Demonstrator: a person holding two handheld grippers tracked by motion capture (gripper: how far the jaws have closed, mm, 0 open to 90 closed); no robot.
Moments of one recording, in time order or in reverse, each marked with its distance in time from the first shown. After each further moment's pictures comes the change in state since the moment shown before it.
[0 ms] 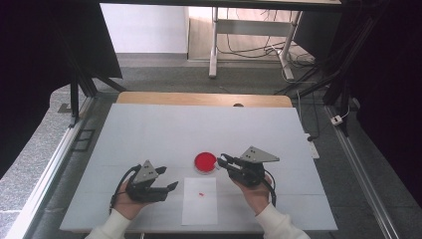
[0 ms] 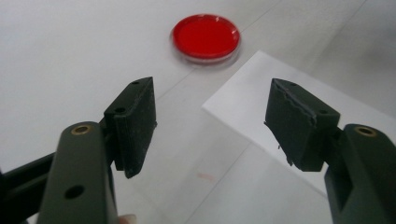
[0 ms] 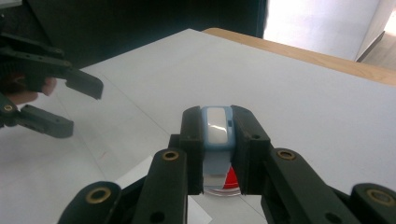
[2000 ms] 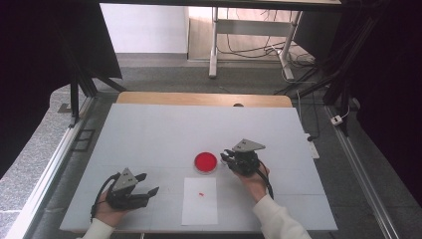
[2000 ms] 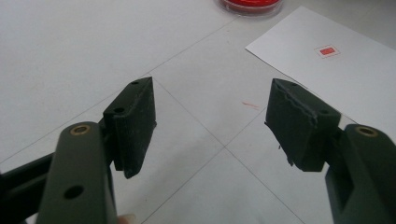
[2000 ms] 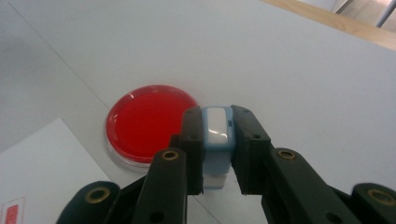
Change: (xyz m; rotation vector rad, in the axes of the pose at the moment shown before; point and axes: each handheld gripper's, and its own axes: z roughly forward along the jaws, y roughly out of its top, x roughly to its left) left arm 0.019 -0.040 -0.020 0.034 0.057 -0.054; right arm -0.039 -0.017 0.045 0.206 -0.115 -0.058
